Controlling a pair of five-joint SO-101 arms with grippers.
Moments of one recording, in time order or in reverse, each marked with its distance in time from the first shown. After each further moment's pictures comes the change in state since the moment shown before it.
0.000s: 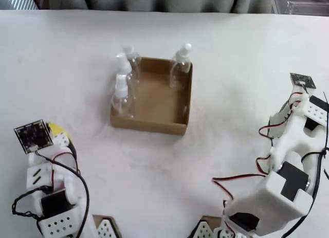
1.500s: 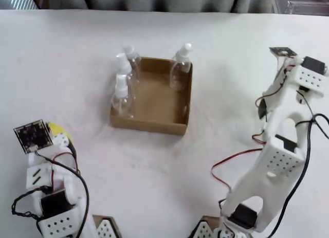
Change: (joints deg) left arm 0.0 0.0 0.0 0.0 0.0; right arm -6.6 28.1 -50.2 28.1 9.7
